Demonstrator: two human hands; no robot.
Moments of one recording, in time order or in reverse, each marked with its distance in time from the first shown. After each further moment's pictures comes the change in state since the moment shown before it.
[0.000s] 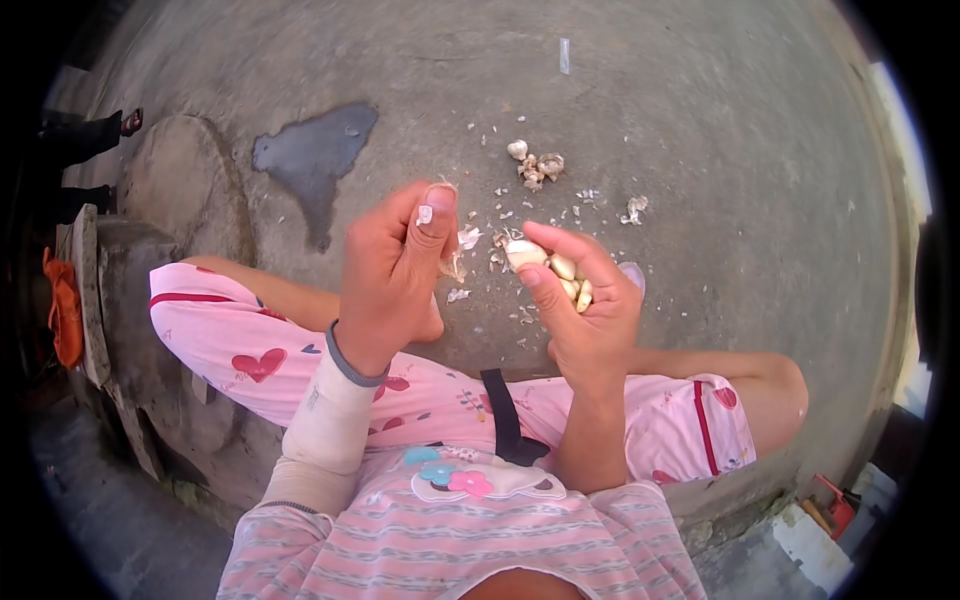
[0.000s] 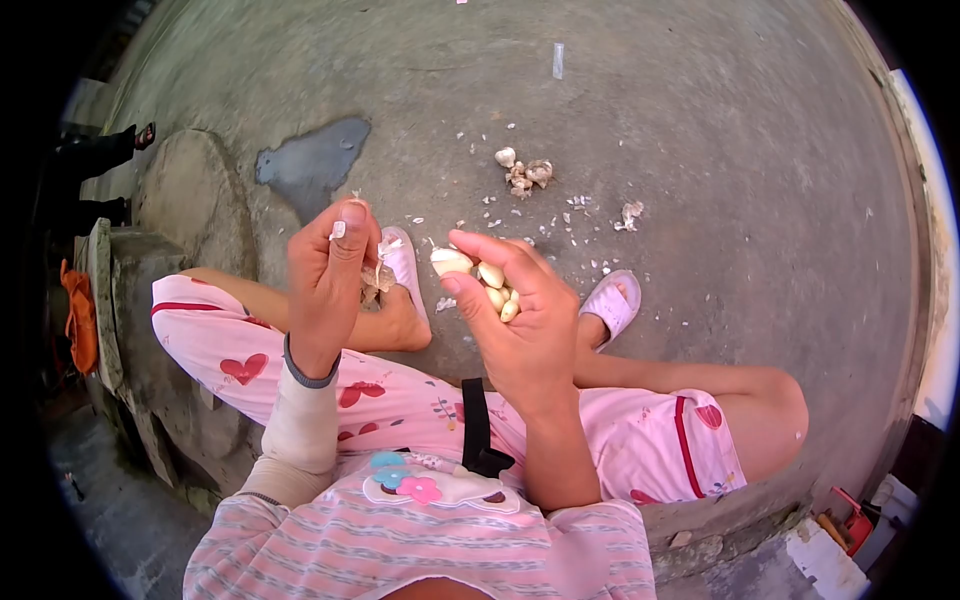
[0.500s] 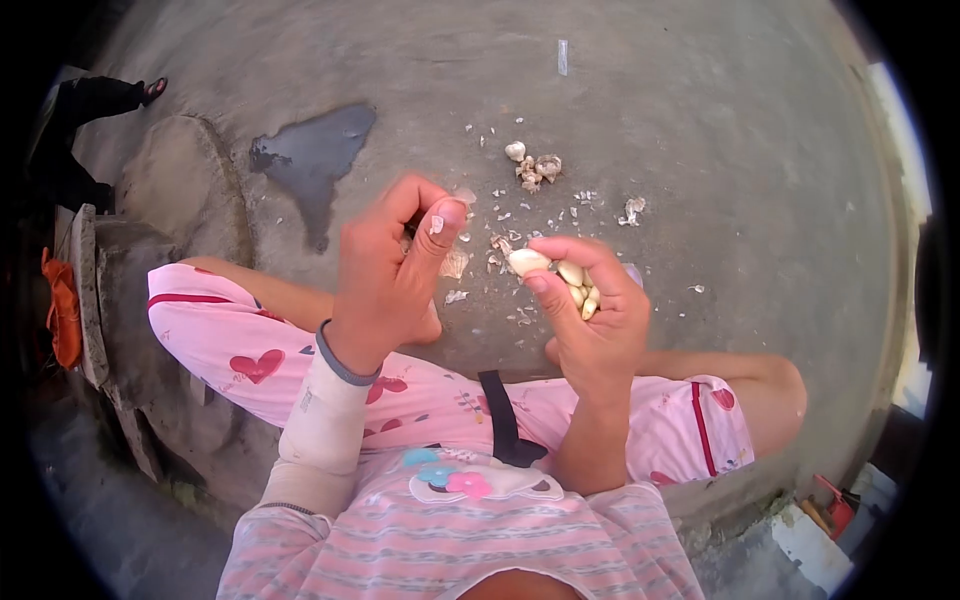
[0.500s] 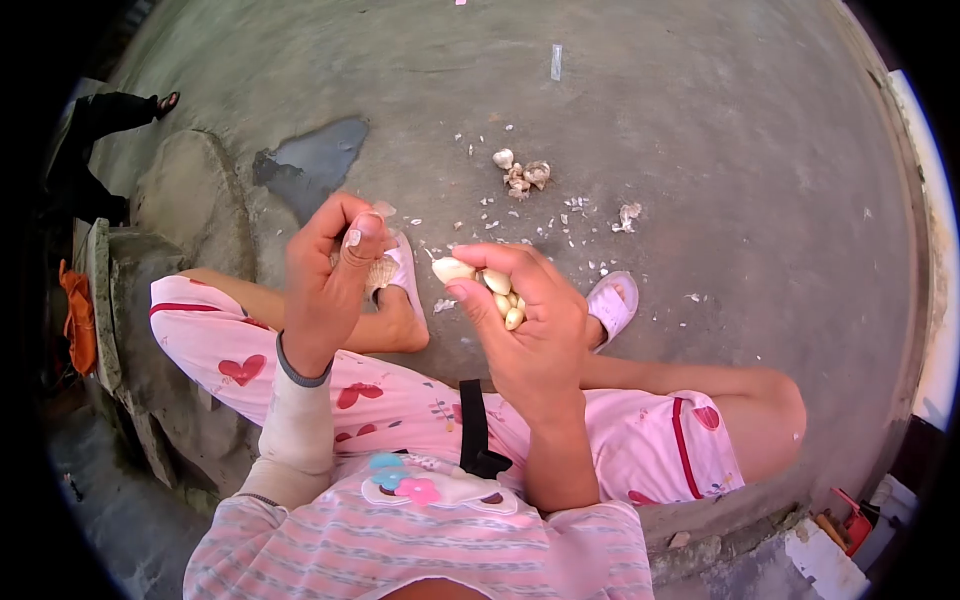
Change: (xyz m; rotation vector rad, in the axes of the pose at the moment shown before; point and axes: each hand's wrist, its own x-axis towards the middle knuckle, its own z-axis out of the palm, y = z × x) left_hand 0.000 0.002 -0.002 0.066 -0.001 -0.100; right_hand -0.003 -0.008 -0.006 -0.077 0.033 0.005
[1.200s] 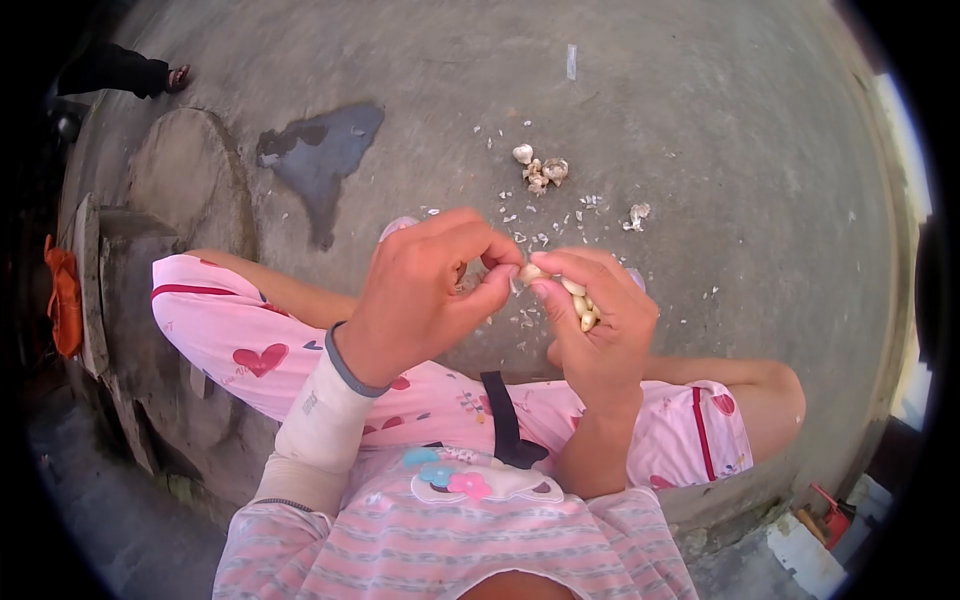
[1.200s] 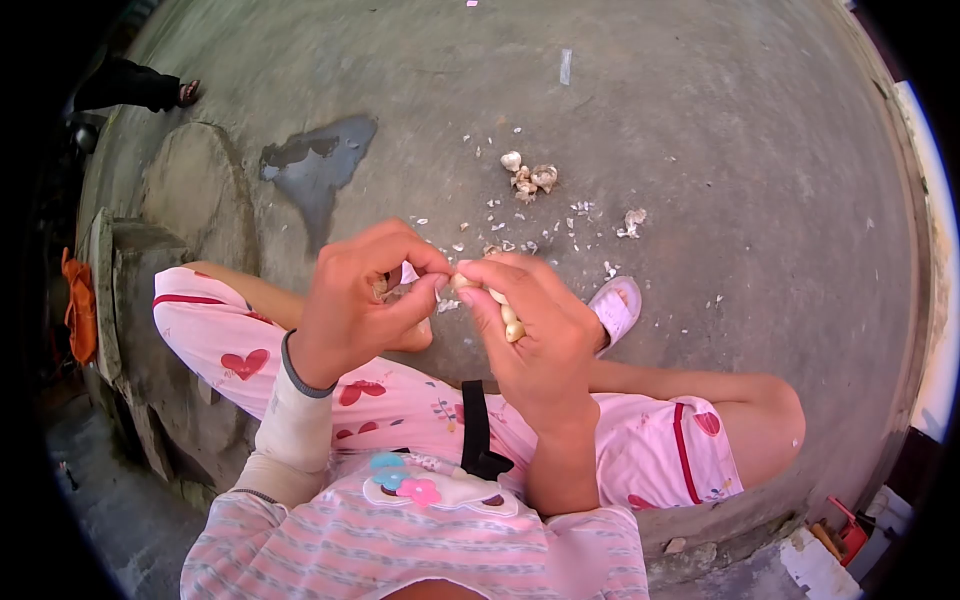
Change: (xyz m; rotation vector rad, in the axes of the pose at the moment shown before) left_hand -0.006 0.020 0.004 0.304 -0.228 0.235; right_hand 0.001 -0.001 -0.005 -0.238 -0.052 -0.251
